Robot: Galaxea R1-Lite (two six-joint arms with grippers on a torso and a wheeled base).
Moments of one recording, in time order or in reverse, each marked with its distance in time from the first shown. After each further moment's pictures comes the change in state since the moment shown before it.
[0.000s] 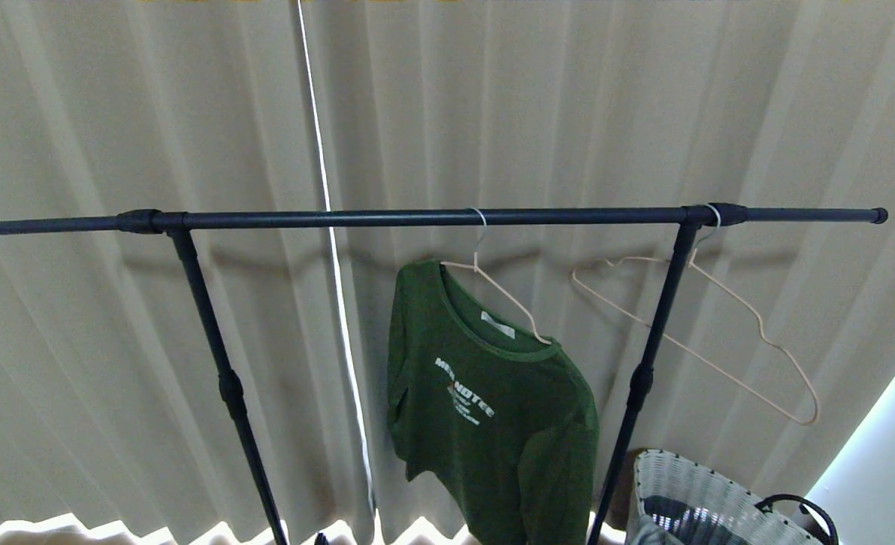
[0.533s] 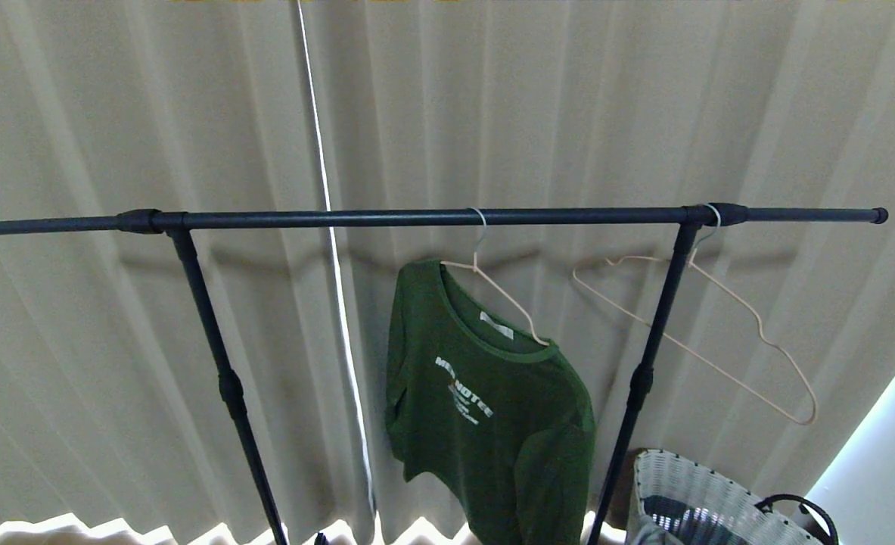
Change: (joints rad) left arm -0.010 -0.029 0.004 -0.009 -0.004 -0.015; right arm -0.001 0.000 0.039 -0.031 0.129 -0.039
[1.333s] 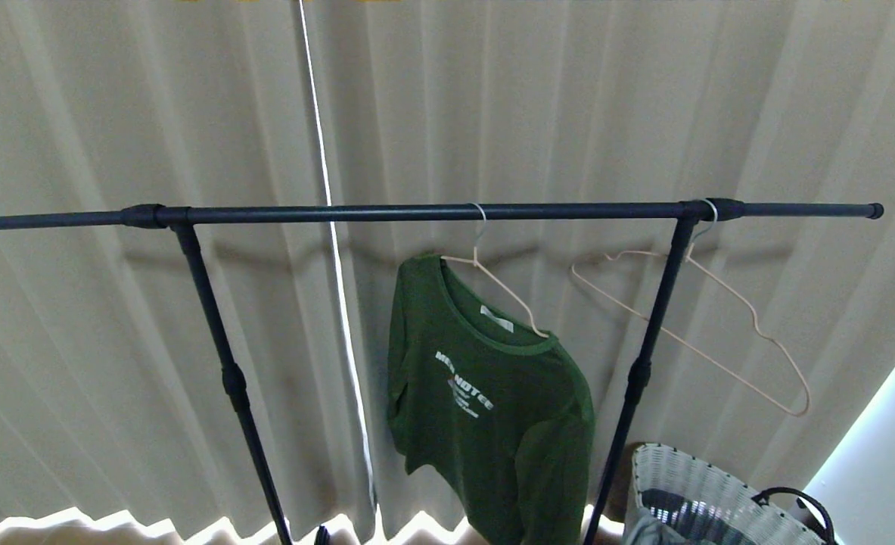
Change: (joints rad) left arm 0.000 -0.002 -0.002 0.001 0.003 -0.024; right arm 0.000 0.000 0.000 0.001 0.000 0.005
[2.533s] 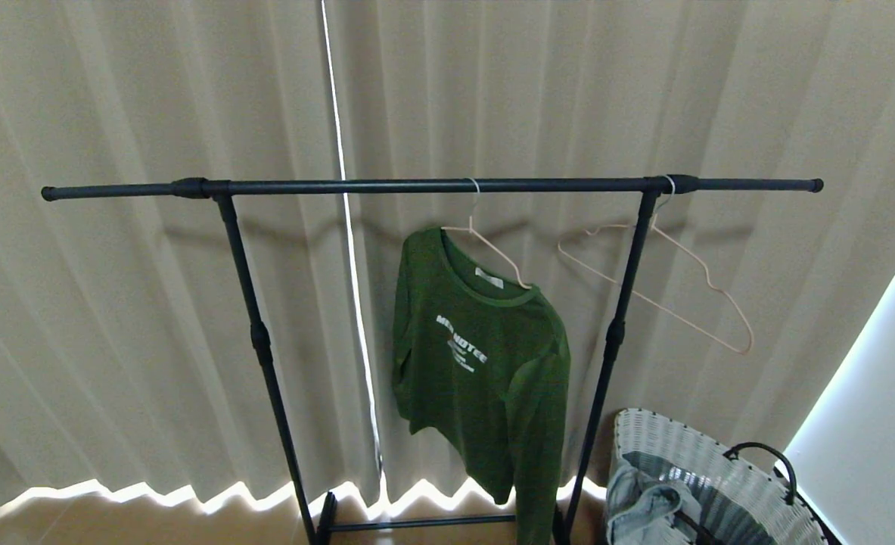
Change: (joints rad) left arm 0.000 0.000 0.000 -0.001 0.001 -0.006; right arm 0.000 0.000 -0.001 -0.001 0.000 -0.001
